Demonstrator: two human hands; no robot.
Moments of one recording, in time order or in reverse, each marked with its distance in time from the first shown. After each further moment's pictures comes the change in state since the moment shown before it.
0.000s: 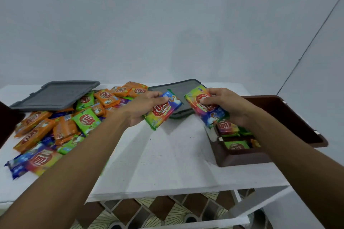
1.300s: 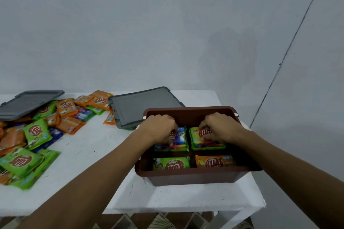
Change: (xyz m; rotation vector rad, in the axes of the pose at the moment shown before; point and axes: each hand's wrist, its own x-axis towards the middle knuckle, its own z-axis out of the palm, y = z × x) left_hand 0.105 0.008 0.216 1.697 -0.068 0.238; right_hand 0.039 0.115 -0.194 -1.259 -0.061 -0.385
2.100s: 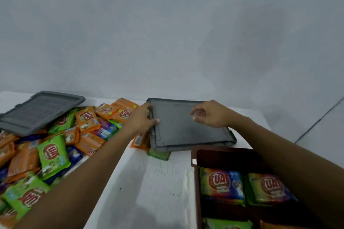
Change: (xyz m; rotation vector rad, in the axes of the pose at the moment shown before) left_hand 0.019 -0.225 0.053 -1.003 0.315 -0.584; right_hand 0.226 -0.059 -0.034 0.327 -0.042 -0.120
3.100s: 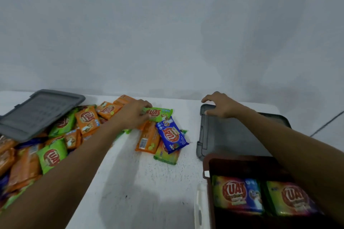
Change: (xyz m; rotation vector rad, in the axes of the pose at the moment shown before) left_hand 0.053 -0.047 -0.034 0.465 -0.134 0.278; right_hand 0.057 0.047 0.014 -0.050 -0.063 0.233
